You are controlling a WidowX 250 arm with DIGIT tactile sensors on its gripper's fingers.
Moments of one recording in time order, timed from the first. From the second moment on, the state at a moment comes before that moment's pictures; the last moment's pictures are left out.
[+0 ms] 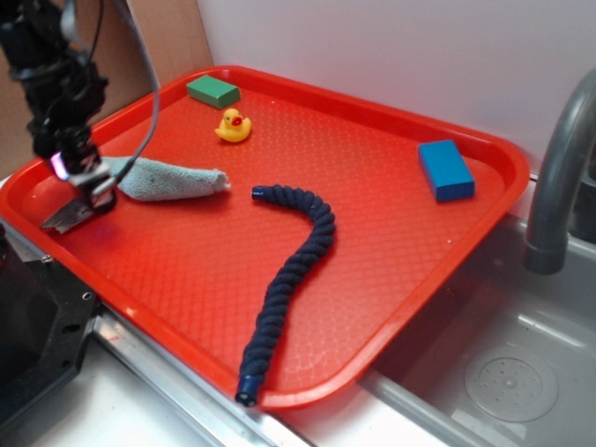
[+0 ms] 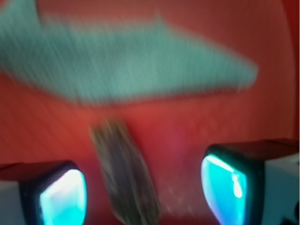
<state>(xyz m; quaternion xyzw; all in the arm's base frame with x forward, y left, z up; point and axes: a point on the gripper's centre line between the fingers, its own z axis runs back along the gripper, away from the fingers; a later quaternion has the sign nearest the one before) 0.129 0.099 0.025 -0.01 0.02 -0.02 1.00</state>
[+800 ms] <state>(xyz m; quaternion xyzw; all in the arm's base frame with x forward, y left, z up) 0.140 0.071 0.017 -0.02 0.01 -0.07 1.00</state>
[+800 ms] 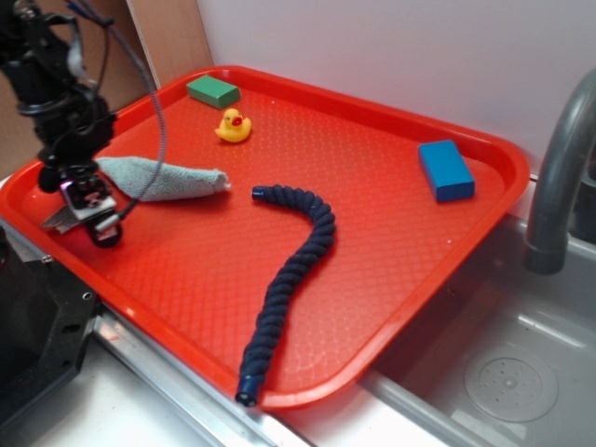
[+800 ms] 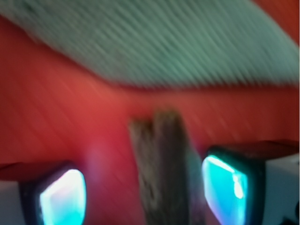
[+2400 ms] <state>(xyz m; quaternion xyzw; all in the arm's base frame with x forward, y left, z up) 0.143 0.095 0.014 0.01 0.01 -0.04 1.00</state>
